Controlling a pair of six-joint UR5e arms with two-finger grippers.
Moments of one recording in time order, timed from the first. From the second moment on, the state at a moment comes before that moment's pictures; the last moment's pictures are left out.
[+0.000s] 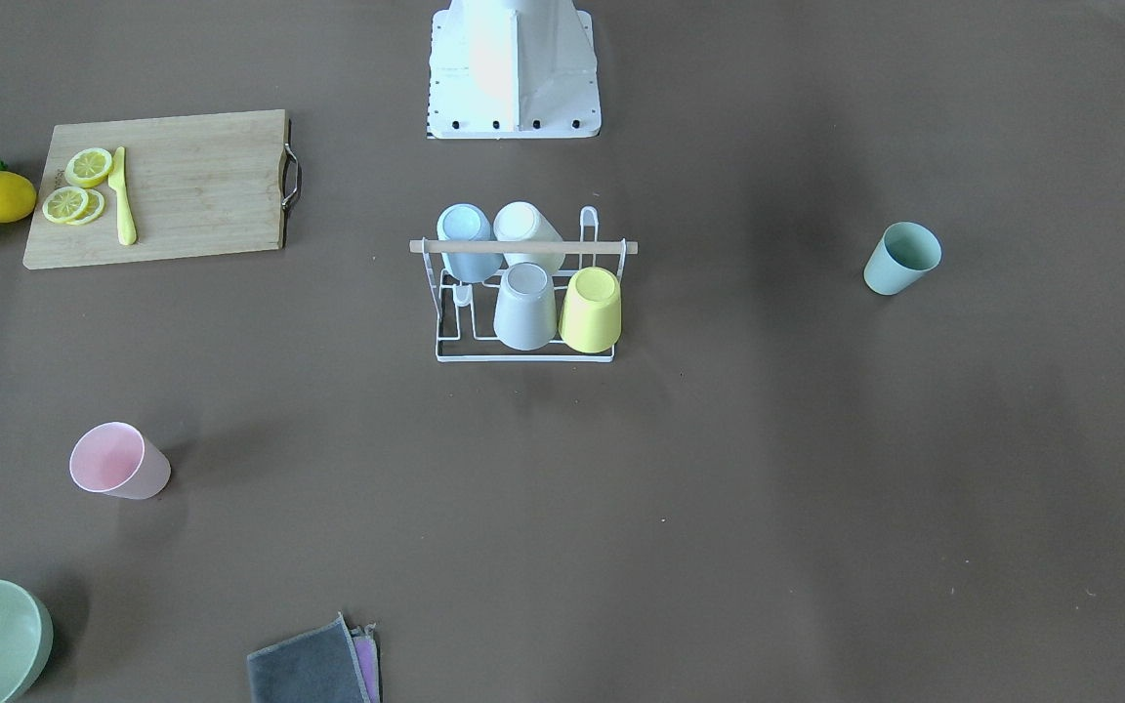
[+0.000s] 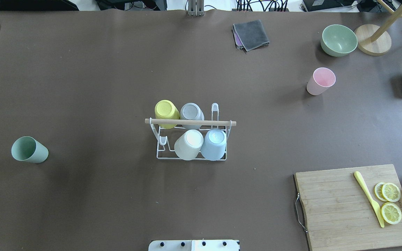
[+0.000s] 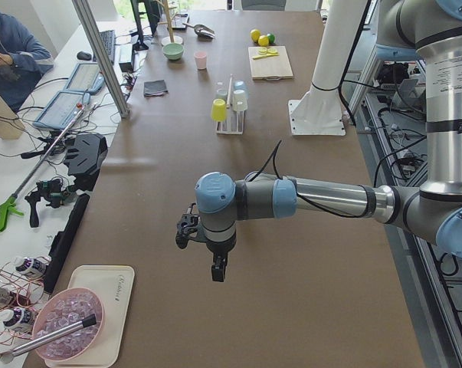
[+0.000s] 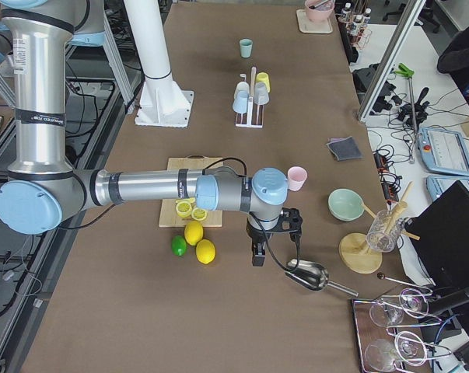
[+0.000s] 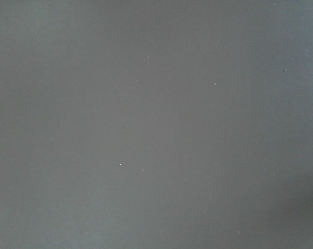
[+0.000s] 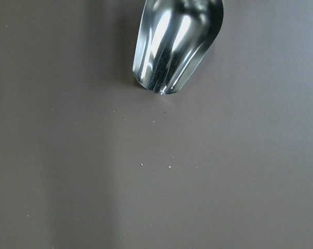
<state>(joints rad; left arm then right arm) -1.64 -1.42 -1.83 -1.38 -2.27 0.19 1.53 -1.64 1.72 -1.66 2.29 0.00</state>
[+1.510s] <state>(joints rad) -1.30 -1.88 -1.58 -1.03 -2.27 0.11 1.54 -1.56 1.74 -1.63 2.27 0.01</state>
